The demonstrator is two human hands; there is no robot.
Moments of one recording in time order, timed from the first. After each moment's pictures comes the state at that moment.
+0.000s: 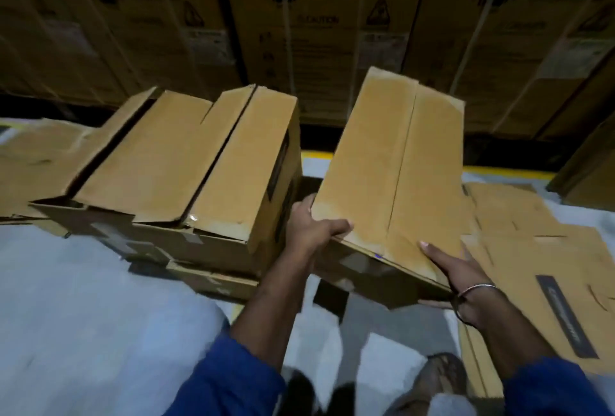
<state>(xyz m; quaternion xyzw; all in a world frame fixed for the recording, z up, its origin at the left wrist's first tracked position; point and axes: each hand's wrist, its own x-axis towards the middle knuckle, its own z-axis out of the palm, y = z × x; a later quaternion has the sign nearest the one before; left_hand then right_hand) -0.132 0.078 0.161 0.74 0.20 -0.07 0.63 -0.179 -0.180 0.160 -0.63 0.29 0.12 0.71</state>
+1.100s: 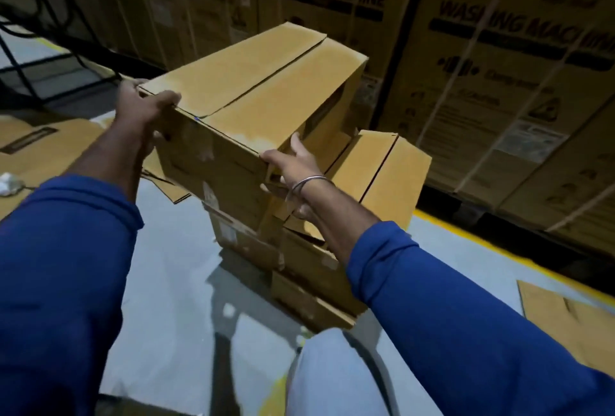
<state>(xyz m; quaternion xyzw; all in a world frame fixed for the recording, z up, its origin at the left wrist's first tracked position) -0.197 0.651 0.330 0.66 0.38 0.30 0.57 -0.147 0.381 0.319 -0.66 -0.04 0.31 0.69</state>
